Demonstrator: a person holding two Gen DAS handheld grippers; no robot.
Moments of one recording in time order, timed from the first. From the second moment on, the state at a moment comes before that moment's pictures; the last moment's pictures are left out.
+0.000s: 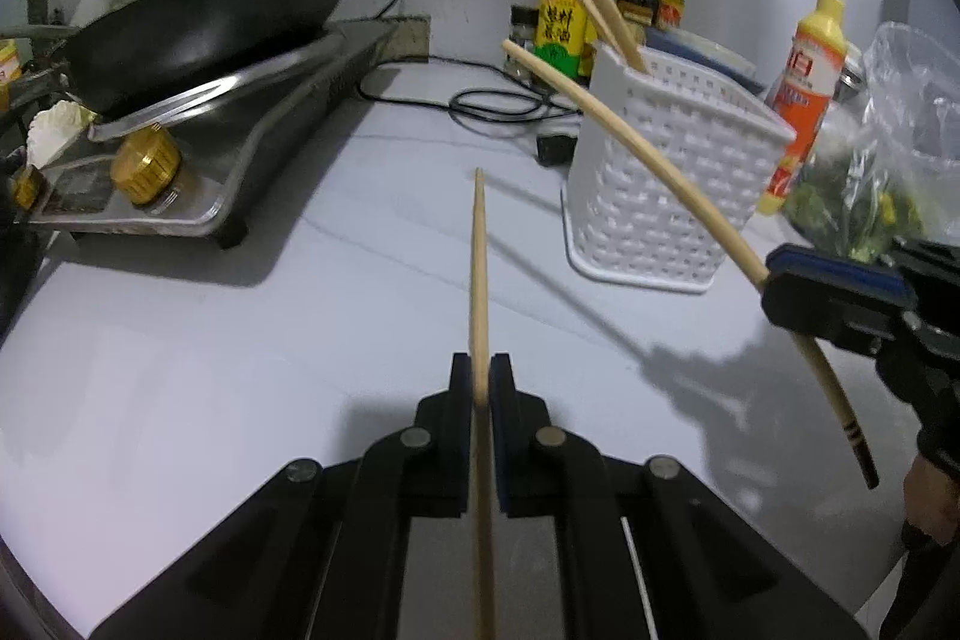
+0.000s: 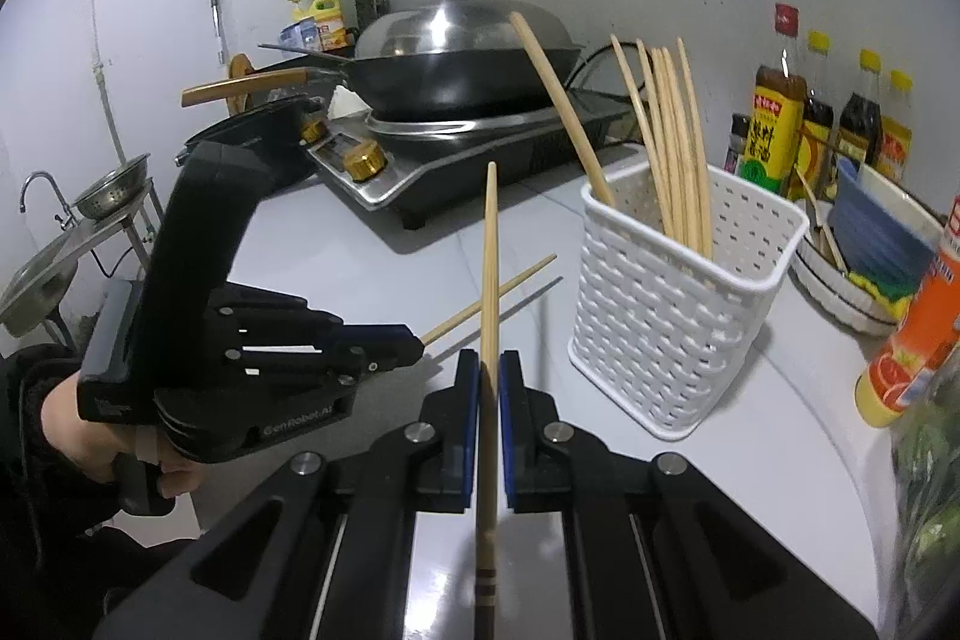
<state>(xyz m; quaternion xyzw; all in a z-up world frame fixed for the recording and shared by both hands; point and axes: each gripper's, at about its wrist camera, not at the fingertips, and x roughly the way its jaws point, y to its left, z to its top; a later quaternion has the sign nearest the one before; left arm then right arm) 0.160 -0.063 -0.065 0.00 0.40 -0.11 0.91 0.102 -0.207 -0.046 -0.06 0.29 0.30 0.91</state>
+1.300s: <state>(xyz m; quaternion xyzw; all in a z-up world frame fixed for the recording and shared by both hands) 0.162 -0.005 0.032 -0.01 0.25 -0.06 0.97 0.199 -0.243 0.057 -0.02 0.21 0.25 0.94</state>
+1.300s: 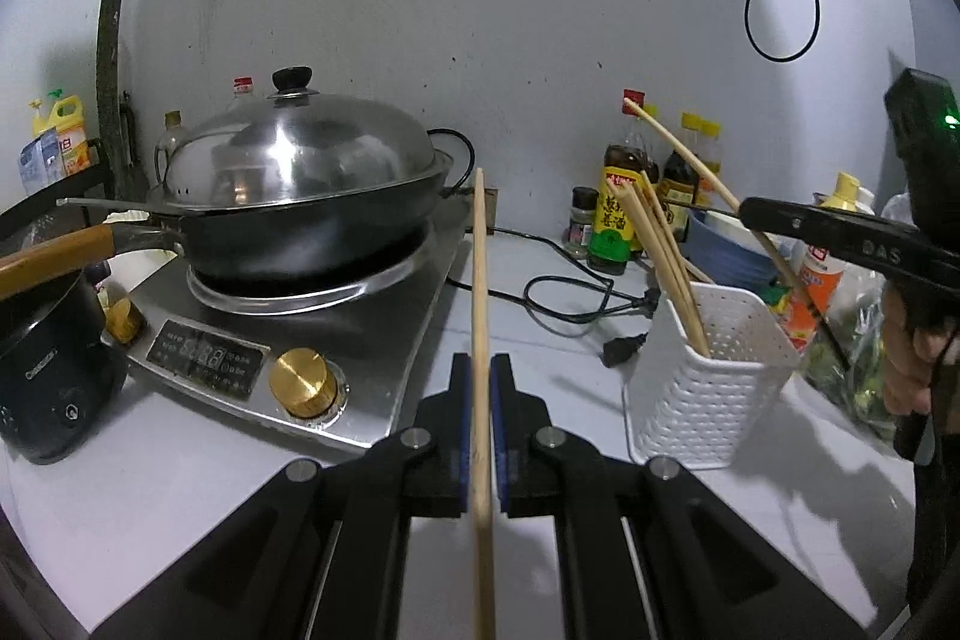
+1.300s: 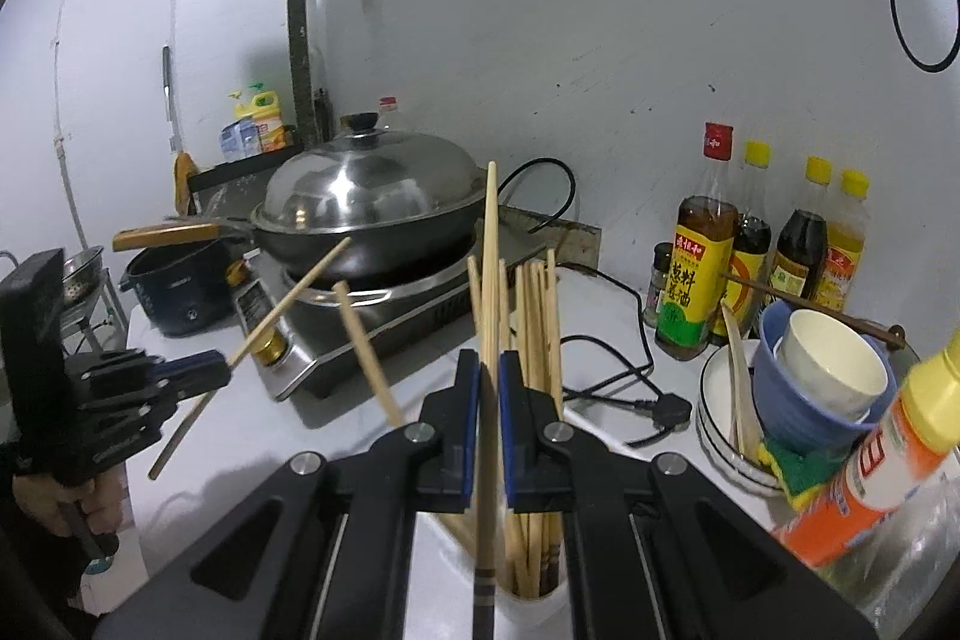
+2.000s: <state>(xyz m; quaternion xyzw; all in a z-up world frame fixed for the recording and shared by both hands) 0.179 0.014 0.023 -0.04 0.25 -0.06 0.97 0.258 -0.216 0.016 -0.06 0.27 0.21 0.94</state>
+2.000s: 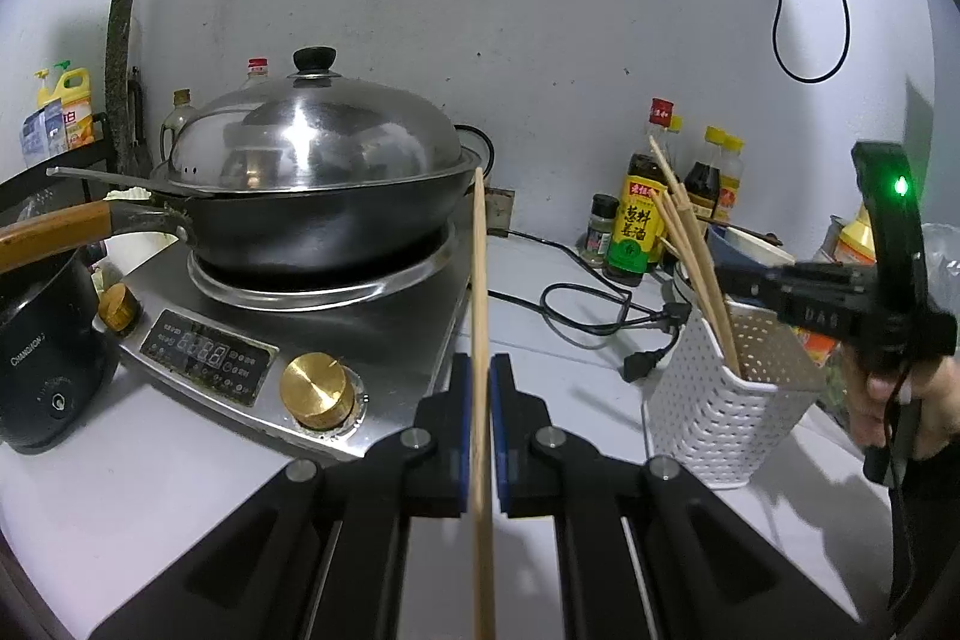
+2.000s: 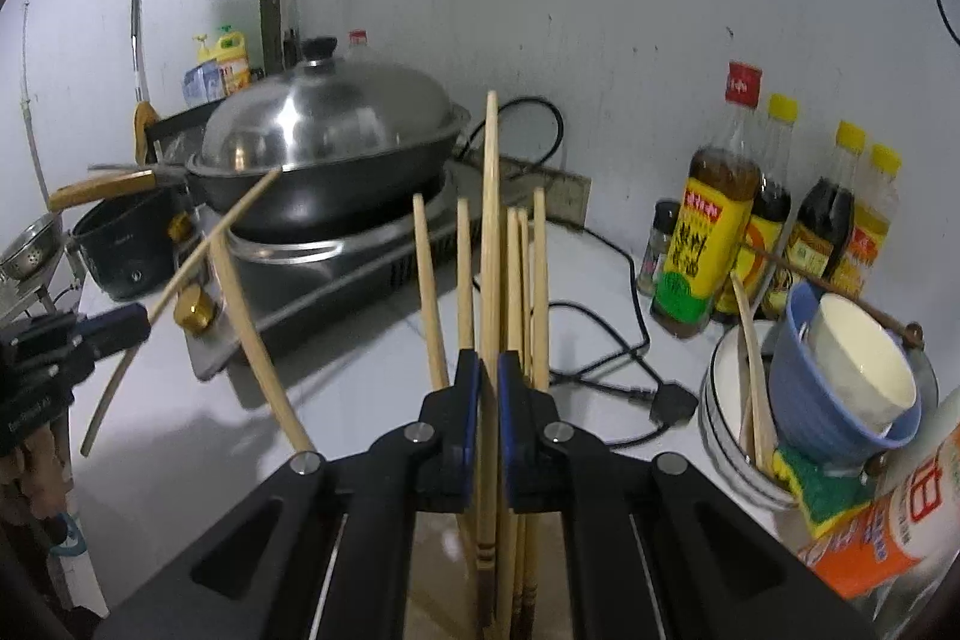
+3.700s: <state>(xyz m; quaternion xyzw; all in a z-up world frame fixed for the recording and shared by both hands) 0.279 -0.152 0.063 -0.17 0.21 -0.16 0.95 0.197 -0.348 0.007 0.05 0.24 0.21 0.95</state>
